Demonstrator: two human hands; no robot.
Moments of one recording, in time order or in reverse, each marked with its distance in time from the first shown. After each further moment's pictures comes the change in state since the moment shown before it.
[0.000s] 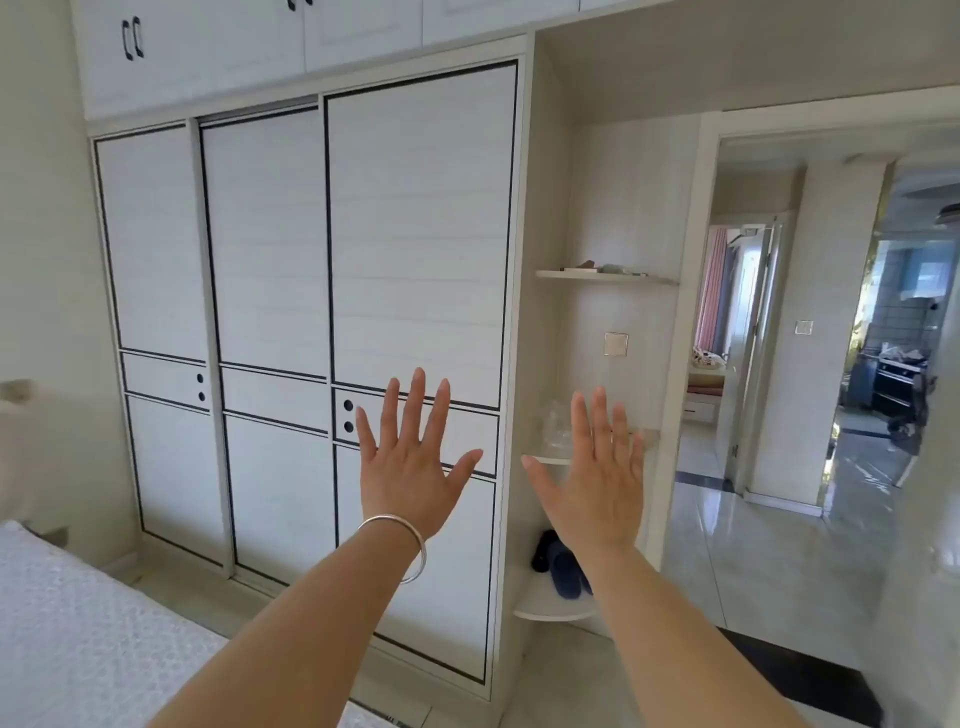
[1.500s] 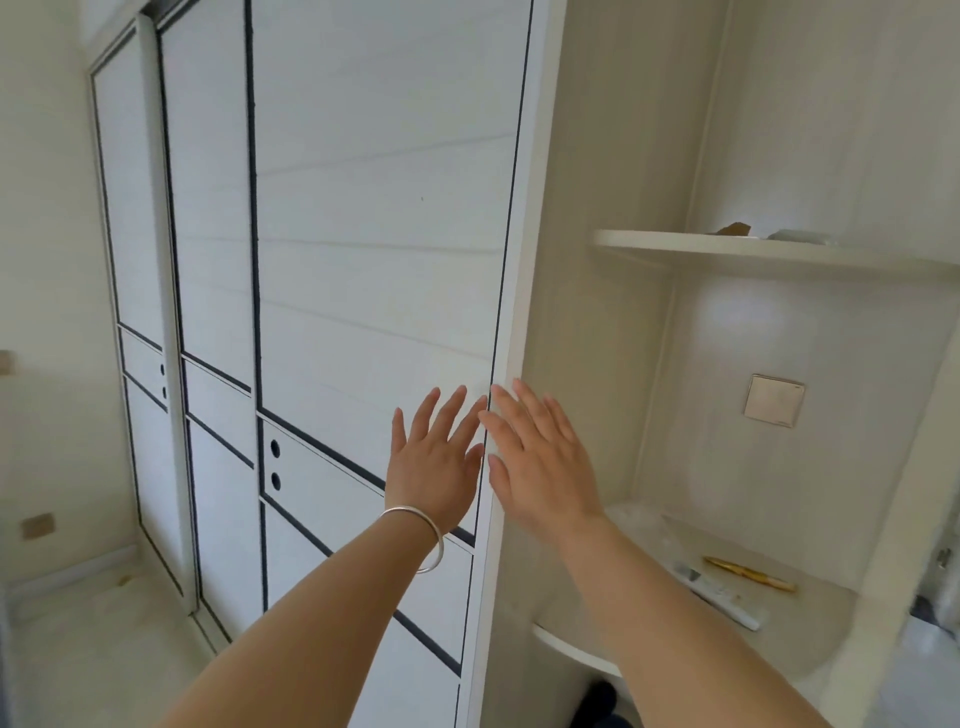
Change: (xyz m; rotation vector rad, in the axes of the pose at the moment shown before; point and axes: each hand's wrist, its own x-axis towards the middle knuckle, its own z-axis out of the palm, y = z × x) left_hand 0.354 0.010 0.526 0.153 -0.294 -0.158; right_hand 0.376 0.144 0.514 0.087 -0.111 -0.672
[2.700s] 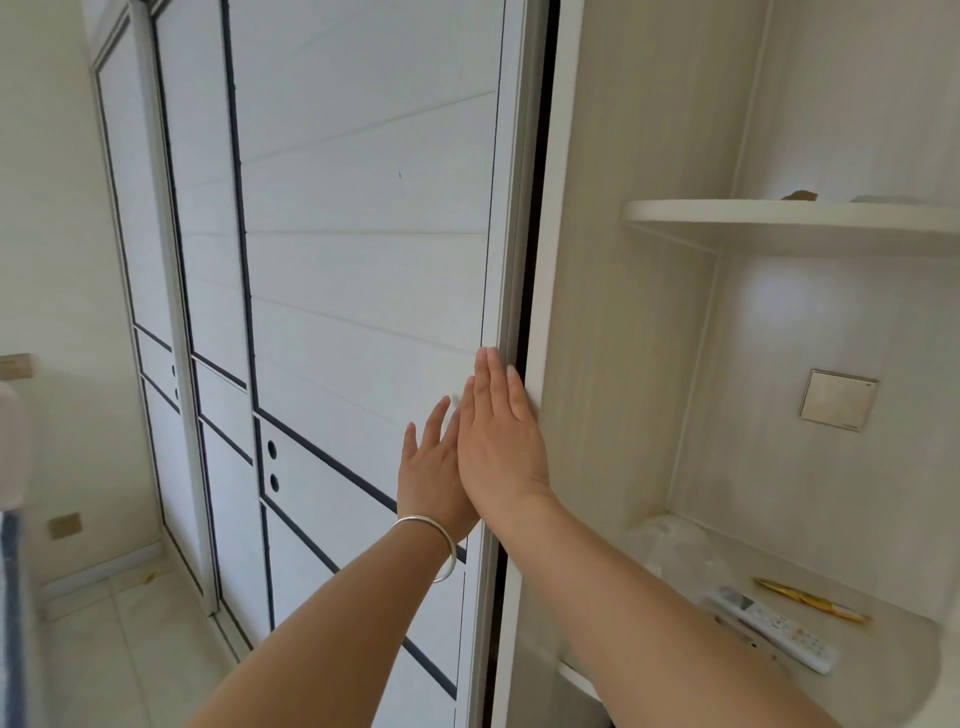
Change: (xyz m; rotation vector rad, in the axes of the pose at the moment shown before) left_hand 0.045 -0.012 0.045 0.042 -0.119 -0.063; right_hand 0.066 -0.030 0.042 -0.378 -0.173 0.062
